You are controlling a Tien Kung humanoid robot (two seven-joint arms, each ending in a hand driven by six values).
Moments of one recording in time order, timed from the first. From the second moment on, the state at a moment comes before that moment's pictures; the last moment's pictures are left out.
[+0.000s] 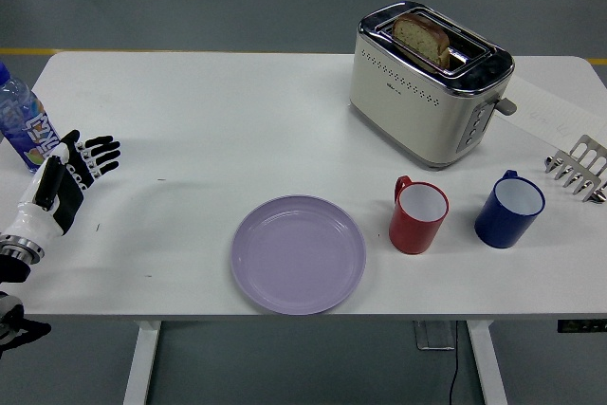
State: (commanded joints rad) left arm -0.12 0.25 -1.53 -1.22 0.98 -0.14 -0.11; right arm 0.13 -0.01 0.91 0.23 0.05 -0.38 -0.17
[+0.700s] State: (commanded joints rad) left arm -0.02 0.20 -1.71 -1.30 1.00 -0.13 -0.11; right arm 0.11 0.00 0.92 0.23 0.02 -0.38 -0.18
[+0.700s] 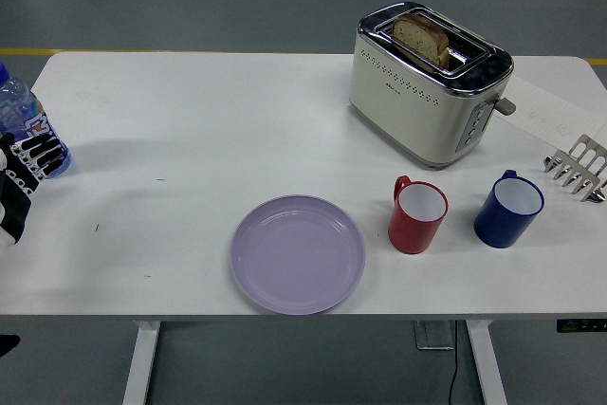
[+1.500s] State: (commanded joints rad) left arm -0.04 0.18 -1.72 -1.29 0.99 -0.11 -0.12; right arm 0.13 -0.01 0.93 0.23 0.02 -0.38 -0.17
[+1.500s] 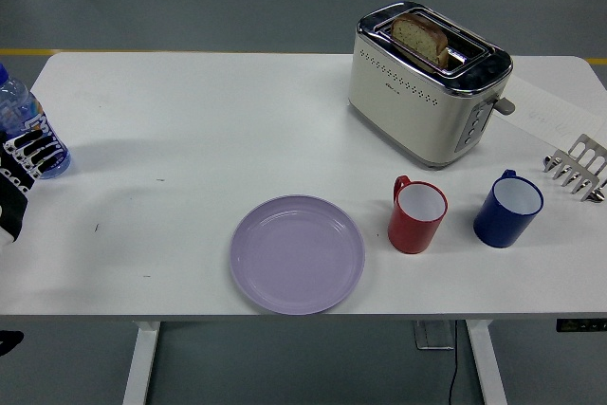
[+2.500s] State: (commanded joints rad) left arm -0.05 0.18 -1.71 -1.28 0.99 -0.10 -0.12; right arm 0.14 -0.02 0.94 0.22 0.00 -0.38 -0.18
